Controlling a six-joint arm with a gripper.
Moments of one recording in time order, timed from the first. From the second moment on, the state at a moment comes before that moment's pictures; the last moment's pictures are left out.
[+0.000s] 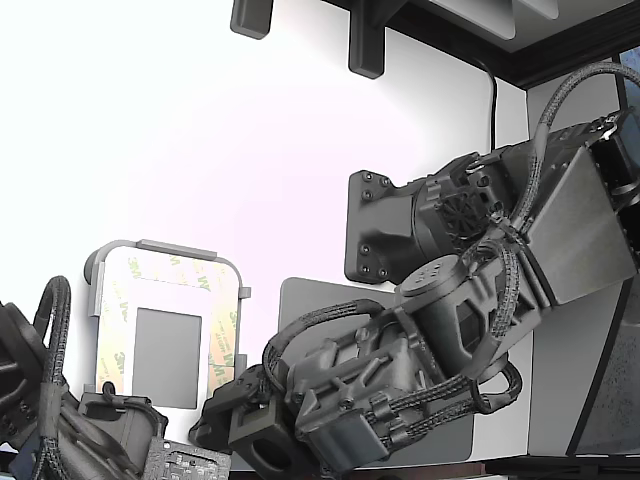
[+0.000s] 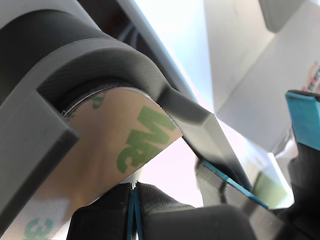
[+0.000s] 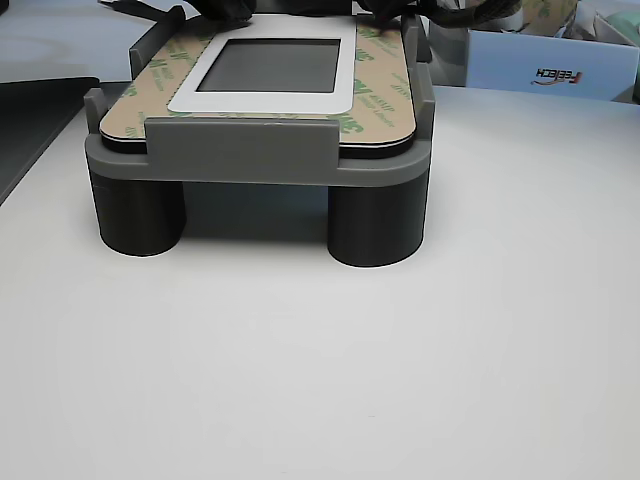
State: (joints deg) arm 37.9 96.6 117.0 32.0 -0.6 -104.5
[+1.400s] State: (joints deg) arm 38.3 98.9 120.8 29.6 0.1 -106.2
